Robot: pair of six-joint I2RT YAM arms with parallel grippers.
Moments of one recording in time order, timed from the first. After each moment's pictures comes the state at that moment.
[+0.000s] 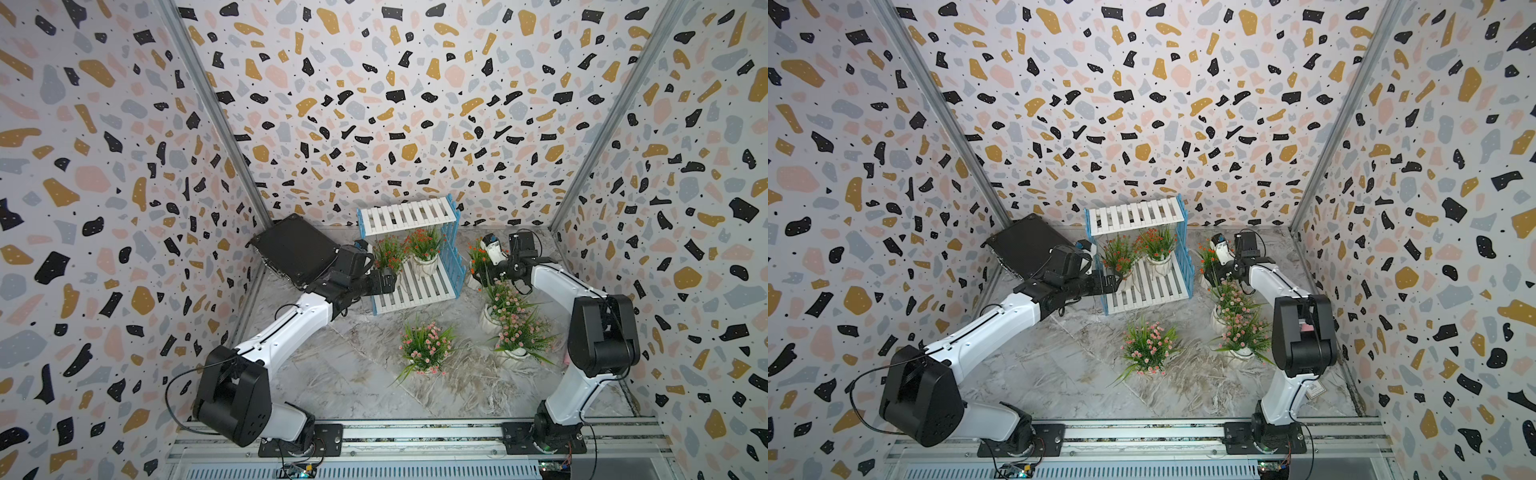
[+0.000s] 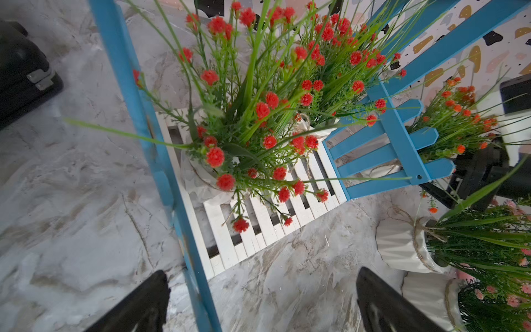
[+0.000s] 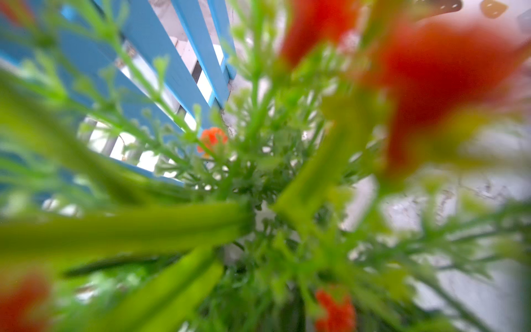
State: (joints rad) left arm -0.43 1.42 1.05 -0.32 0.13 -0.45; right arm 0.12 1.76 1.26 -0.39 -0.31 -0.29
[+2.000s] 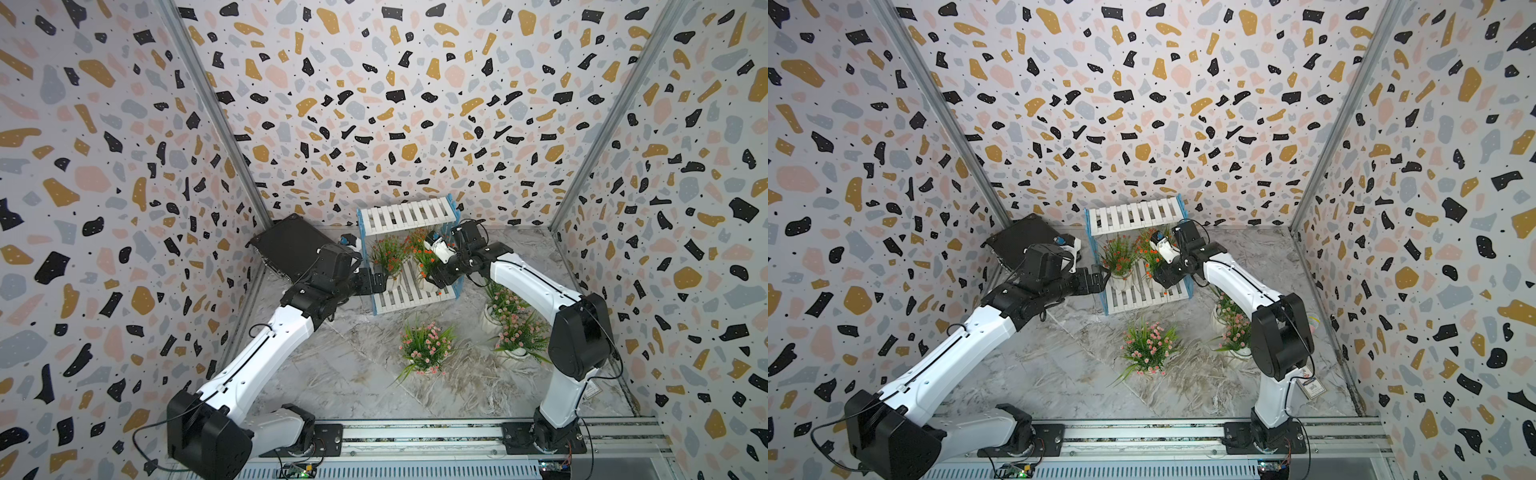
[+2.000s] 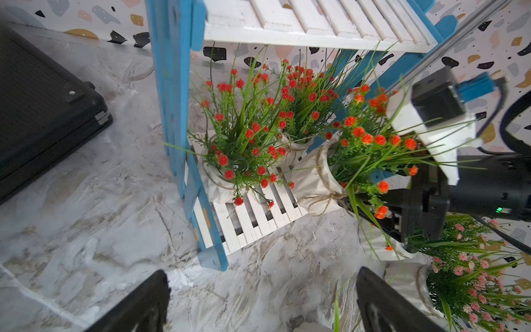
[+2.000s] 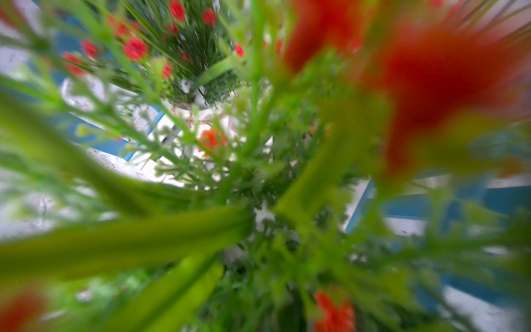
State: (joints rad) left arm -0.43 1.21 1.11 -0.51 0.09 -0.42; right arm 0.51 1.85 1.56 -0.62 -0.24 -0.26
